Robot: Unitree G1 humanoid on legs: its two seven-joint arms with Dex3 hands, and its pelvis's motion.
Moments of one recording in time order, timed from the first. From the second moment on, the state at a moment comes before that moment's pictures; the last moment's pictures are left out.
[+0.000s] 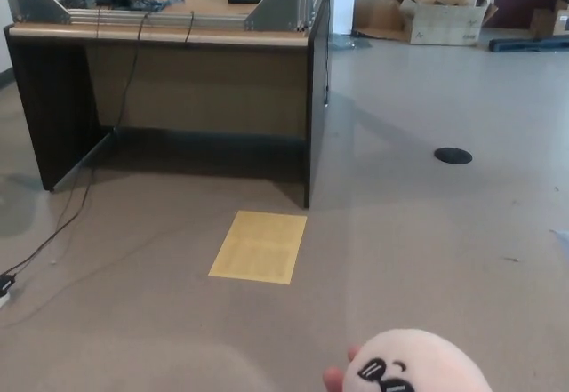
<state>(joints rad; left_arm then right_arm) -0.01 0.48 0.22 0.67 -0.04 -0.32 -0.20 -0.23 -0.32 -0.05 0.86 -0.11 -0.30 0.04</state>
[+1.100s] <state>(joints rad) -0.63 0.88 0.09 -0.24 -0.32 -0.09 -0.57 -0.24 -0.32 -0.06 0.92 -0.11 -0.48 0.04</state>
